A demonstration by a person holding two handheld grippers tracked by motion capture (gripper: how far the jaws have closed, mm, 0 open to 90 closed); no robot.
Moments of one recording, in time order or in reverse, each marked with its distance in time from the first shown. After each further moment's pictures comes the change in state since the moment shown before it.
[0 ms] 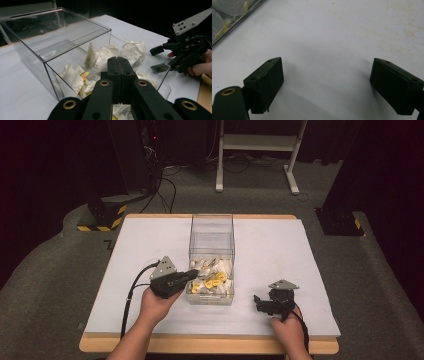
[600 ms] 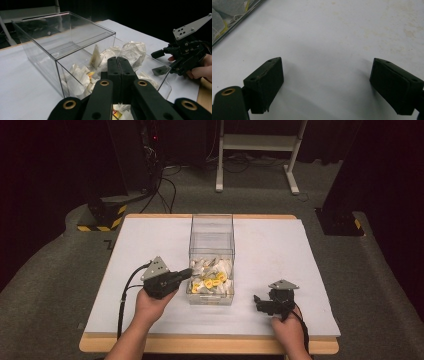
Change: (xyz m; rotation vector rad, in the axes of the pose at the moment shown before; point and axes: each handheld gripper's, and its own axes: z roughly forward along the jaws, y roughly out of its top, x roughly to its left) left arm 0.009 -0.006 -0.015 -0.041 0.009 -0.025; right arm 0.000 0.000 0.000 0.000 0.000 0.000
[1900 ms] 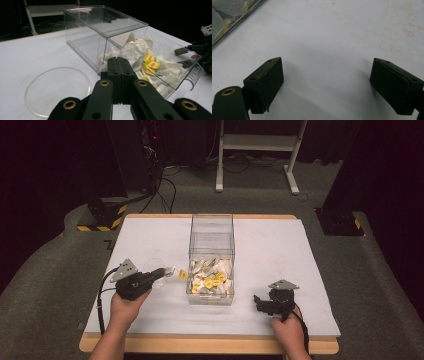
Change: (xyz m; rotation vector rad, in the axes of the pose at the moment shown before) left arm 0.049 -0.030 -0.052 -0.014 0.119 -0.072; right arm 0.000 0.000 0.000 0.000 0.002 0.001
